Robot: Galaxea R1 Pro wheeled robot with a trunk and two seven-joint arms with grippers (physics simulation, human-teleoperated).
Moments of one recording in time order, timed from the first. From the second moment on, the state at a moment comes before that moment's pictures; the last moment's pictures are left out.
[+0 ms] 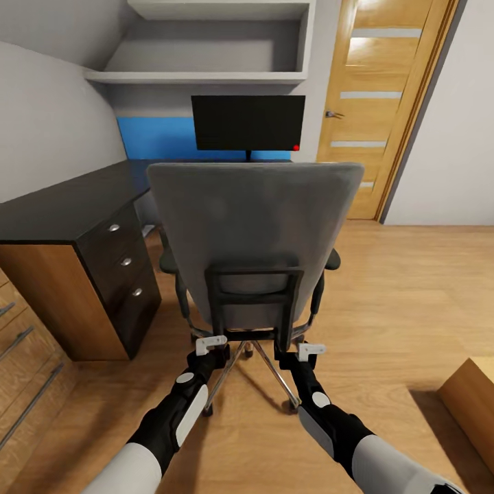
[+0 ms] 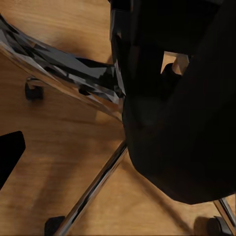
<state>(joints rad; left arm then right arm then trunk) -0.58 -0.15 -0.24 -0.77 0.28 0.11 0.21 -0.66 0.02 0.68 -0.49 -0.56 -0.44 -0.23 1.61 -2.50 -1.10</state>
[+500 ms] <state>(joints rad) -0.58 -0.15 -0.26 -0.77 0.27 0.11 0.20 -0.66 0.02 0.68 -0.49 -0.56 -0.44 -0.27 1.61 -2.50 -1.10</state>
